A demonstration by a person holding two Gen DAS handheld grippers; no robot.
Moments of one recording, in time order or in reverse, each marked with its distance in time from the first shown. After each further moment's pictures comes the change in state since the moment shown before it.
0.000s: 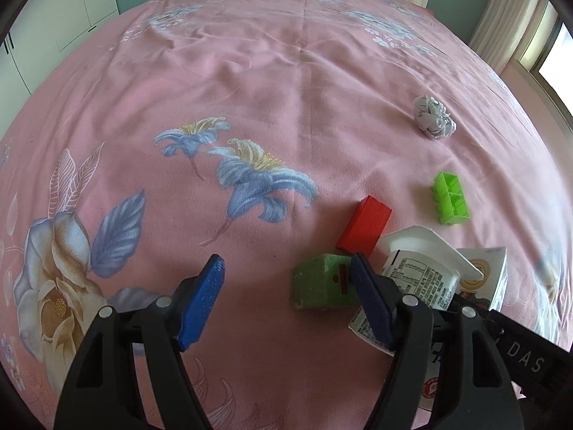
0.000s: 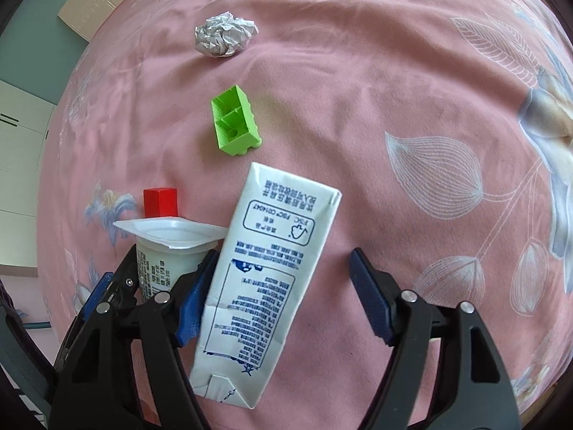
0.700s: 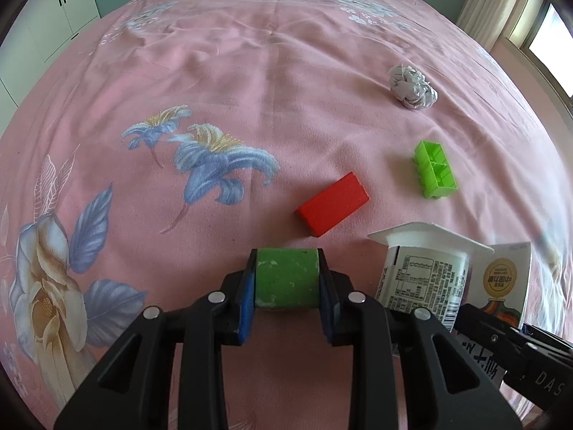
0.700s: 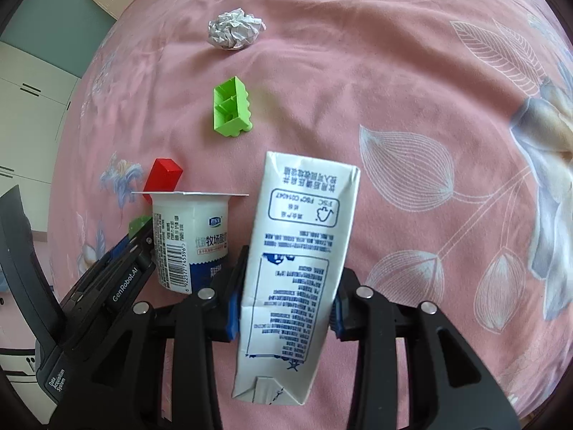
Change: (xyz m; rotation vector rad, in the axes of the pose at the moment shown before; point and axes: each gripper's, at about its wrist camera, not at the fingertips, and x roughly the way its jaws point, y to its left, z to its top) left arm 0.007 -0.025 -0.008 0.073 0.042 0.008; right arm -0.020 -0.029 -0.003 -0.116 0.041 0.046
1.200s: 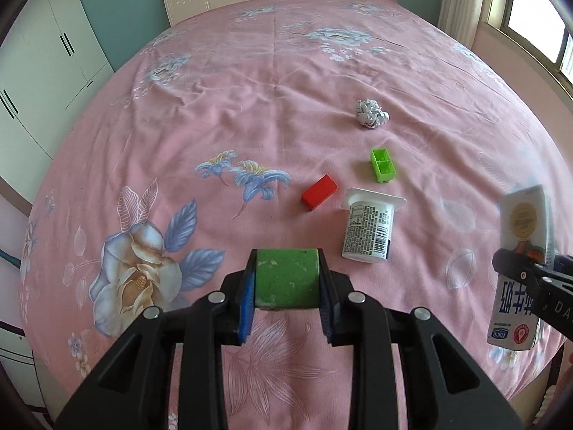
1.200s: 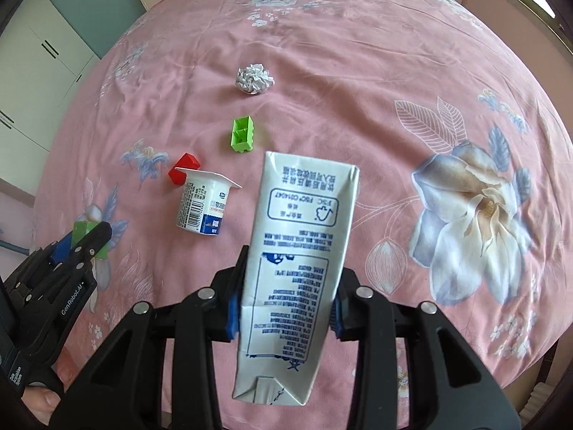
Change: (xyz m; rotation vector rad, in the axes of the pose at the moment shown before) left arm -0.140 -0.014 -0.037 0.121 -0.106 0.110; right arm -0.117 0.003 -0.039 -0.205 -0.137 -0.116
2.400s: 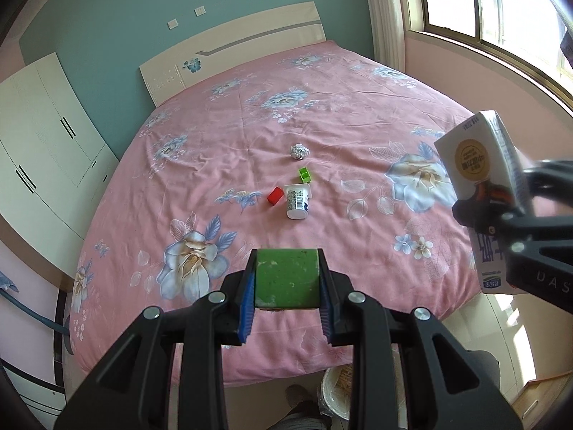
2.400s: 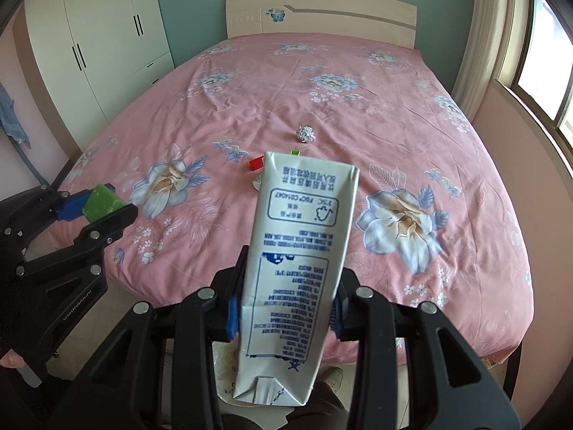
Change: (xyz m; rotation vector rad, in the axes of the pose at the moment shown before) left arm -0.262 -0.051 -0.132 0.238 -0.212 0.005; right arm -0.250 0.012 -0.170 -0.321 -0.253 0.009
